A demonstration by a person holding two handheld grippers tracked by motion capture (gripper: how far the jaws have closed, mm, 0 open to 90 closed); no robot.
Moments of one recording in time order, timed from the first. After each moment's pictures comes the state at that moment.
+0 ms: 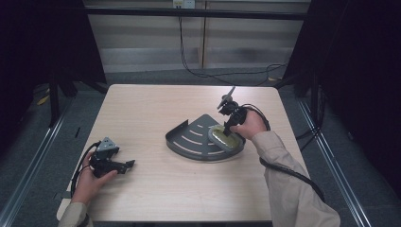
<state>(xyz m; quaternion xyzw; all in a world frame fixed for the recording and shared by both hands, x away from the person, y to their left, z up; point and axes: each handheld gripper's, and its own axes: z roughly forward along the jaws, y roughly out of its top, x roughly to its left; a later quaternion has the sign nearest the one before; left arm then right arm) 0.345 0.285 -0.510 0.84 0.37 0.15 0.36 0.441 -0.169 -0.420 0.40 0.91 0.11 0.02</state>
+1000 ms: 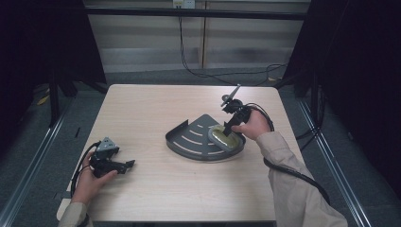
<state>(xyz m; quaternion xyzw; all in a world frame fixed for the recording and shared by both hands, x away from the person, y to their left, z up) 0.345 0.285 -0.510 0.84 0.37 0.15 0.36 0.436 -0.178 -0.411 0.42 0.90 0.13 0.02</state>
